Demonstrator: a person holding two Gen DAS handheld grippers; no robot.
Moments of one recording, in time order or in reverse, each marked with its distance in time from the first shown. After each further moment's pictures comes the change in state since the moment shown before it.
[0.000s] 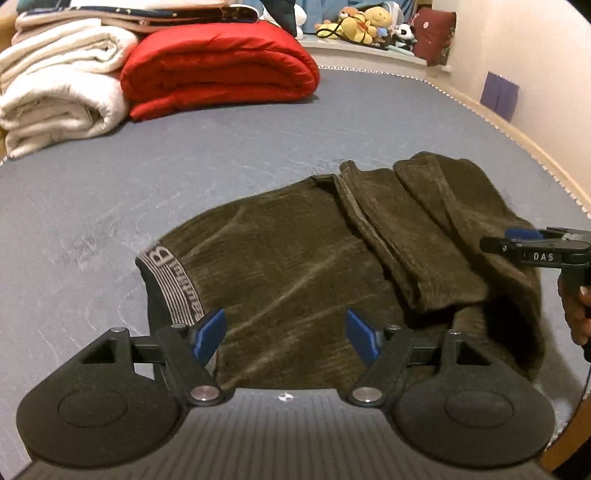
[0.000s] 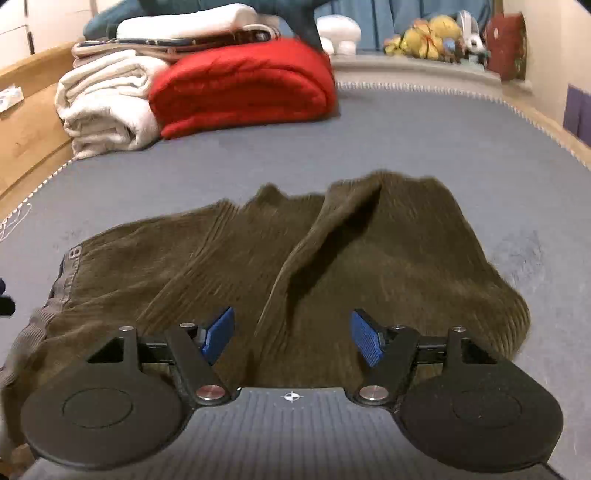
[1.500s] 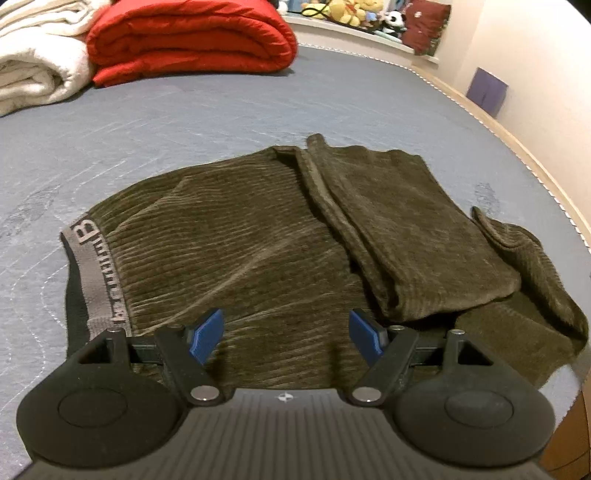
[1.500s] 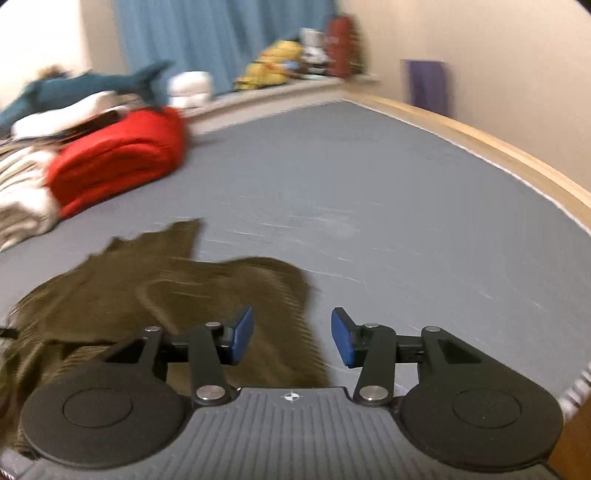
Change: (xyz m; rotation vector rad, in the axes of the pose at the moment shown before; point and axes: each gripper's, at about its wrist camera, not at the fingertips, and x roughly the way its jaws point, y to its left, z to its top) left arm 0.058 -0.018 -0.005 -0.062 0.071 -0.120; right arm -0.145 -0.199 -0.078 0.214 -0.101 -0.194
